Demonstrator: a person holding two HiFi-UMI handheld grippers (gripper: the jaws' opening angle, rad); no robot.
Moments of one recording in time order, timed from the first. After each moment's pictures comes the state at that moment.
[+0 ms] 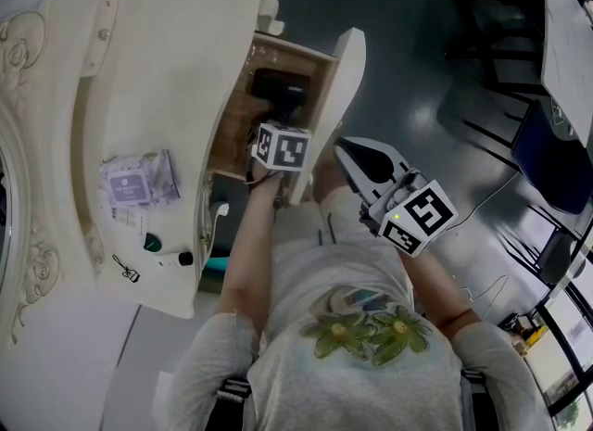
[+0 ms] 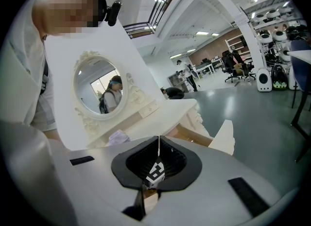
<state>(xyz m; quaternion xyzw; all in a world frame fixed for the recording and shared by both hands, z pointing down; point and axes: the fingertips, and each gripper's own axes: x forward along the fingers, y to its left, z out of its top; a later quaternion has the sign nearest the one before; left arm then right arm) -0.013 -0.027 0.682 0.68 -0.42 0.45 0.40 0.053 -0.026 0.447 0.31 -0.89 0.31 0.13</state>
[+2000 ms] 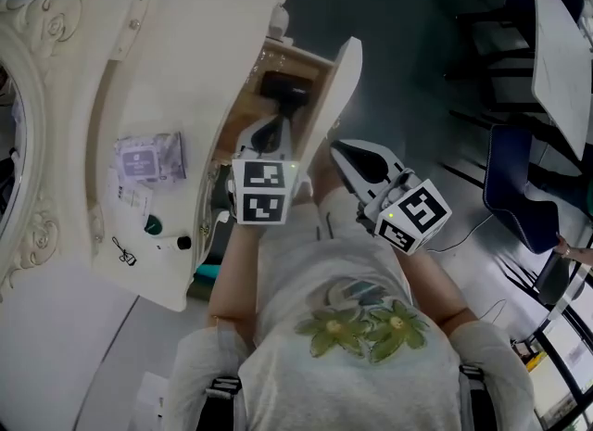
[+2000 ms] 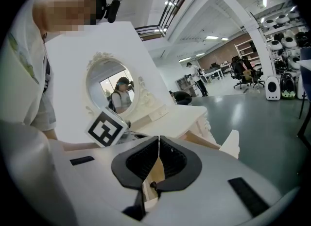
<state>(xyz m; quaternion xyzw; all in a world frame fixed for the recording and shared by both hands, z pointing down) -0.029 -0.037 0.496 0.76 -0.50 0.27 0.31 0.047 -0.005 0.409 0.28 -0.91 0.27 0.11</state>
